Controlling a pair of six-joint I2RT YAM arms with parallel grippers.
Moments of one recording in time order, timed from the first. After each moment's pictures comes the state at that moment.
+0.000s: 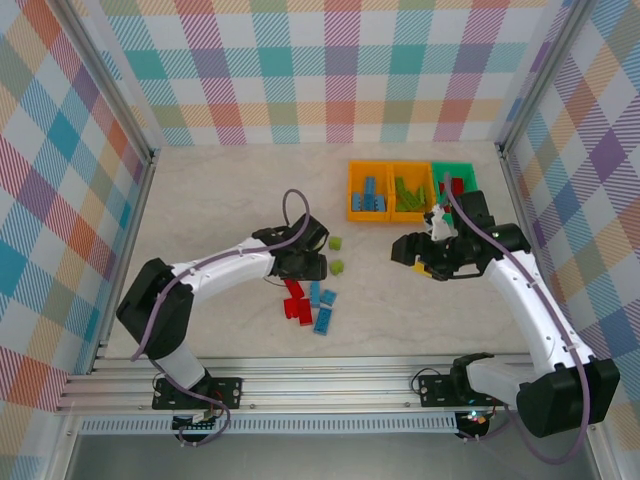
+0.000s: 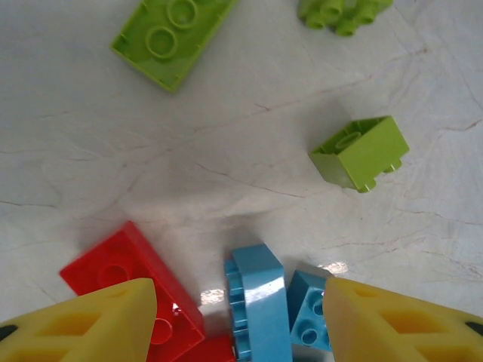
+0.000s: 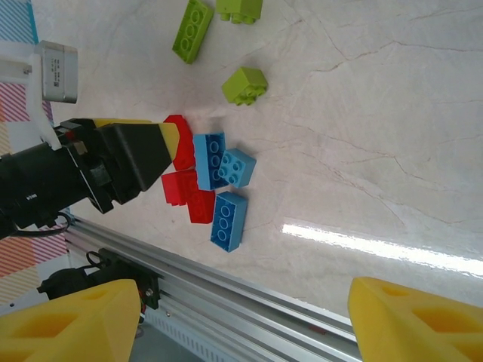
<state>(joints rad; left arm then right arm) -0.77 1.67 1.16 -0.67 -0.09 -0.69 0.22 1.13 1.09 -1.06 -0.56 0.46</state>
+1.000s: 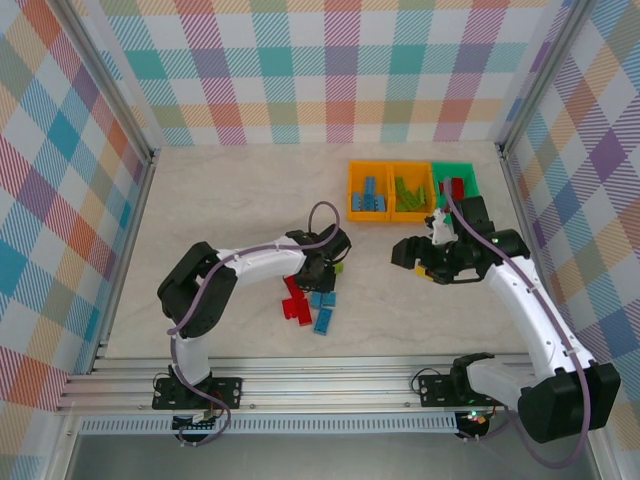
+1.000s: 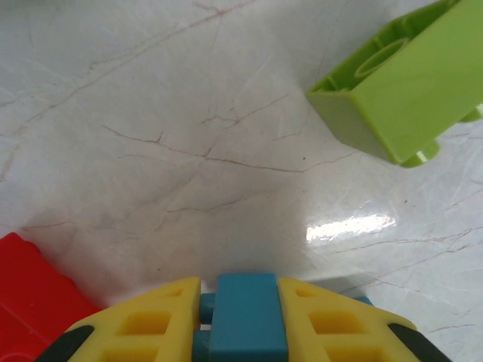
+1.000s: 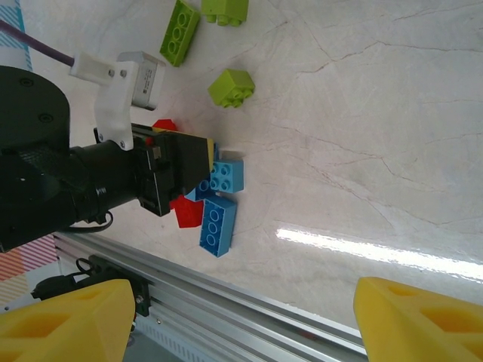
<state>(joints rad) -0.83 1.89 1.29 -0.75 -0.07 -0.67 0.22 1.10 1.03 -1.02 -0.55 0.47</state>
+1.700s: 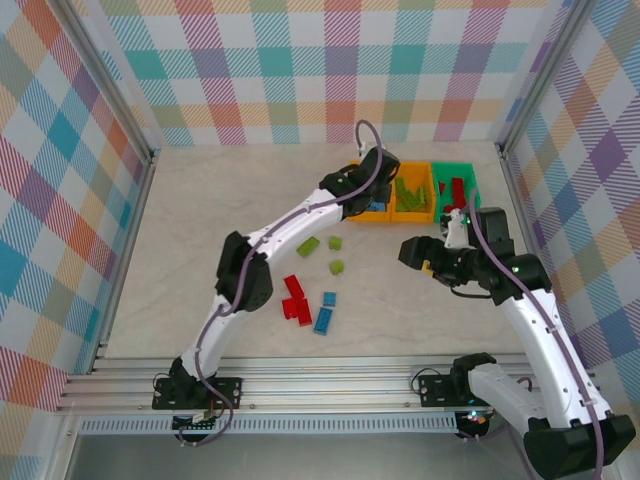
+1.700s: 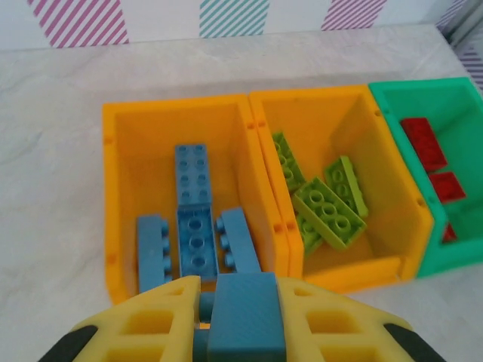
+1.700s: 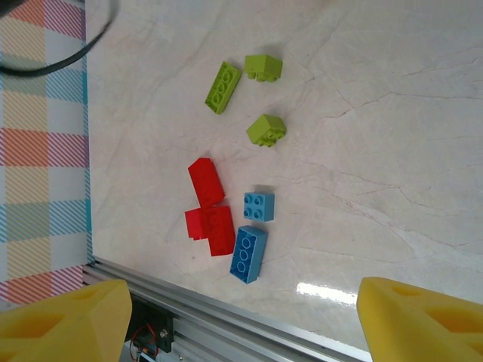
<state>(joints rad) -0.81 2.38 2.35 -0.67 -0.37 -0.47 0.22 0.90 1.01 -0.96 -0.51 0.58</state>
